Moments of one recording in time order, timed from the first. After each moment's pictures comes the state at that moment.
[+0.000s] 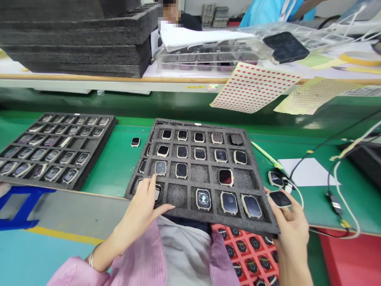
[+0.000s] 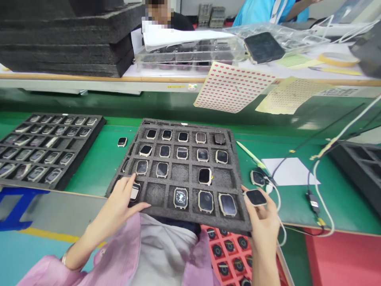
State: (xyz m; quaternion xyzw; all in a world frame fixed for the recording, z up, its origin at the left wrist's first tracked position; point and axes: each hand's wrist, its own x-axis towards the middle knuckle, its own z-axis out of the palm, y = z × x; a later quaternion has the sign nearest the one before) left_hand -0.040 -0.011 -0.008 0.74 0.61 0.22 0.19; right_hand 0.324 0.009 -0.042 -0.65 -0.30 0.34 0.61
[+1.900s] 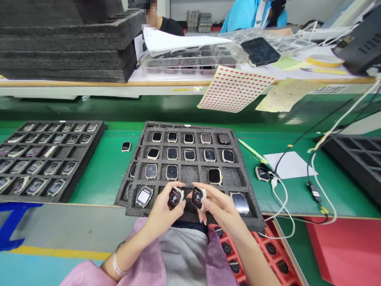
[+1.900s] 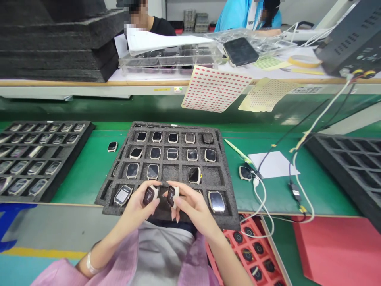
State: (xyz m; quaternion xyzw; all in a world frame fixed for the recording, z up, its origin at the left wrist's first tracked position) left_hand 0.030 0.006 -0.001 0.52 0.50 0.38 0.57; right_hand 0.221 0.017 0.001 -0.32 -0.45 0.72 0.42
